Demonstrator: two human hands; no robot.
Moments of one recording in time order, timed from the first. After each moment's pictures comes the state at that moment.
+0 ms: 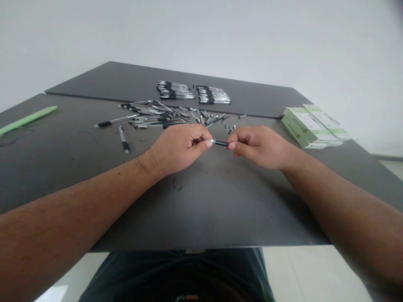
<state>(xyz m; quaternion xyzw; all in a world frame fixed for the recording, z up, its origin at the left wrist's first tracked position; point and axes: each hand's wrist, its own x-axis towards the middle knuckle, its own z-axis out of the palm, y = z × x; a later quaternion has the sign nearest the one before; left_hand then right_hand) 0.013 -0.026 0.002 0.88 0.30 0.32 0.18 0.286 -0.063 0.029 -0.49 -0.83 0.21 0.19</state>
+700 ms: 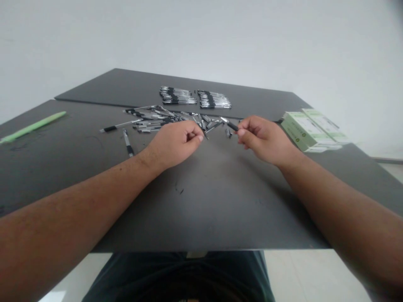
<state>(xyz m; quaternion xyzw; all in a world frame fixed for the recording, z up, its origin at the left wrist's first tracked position) 0.004 -0.009 -0.001 0.85 0.40 0.32 0.15 0.299 -0.051 0.016 -0.54 -0.75 0.17 0.34</state>
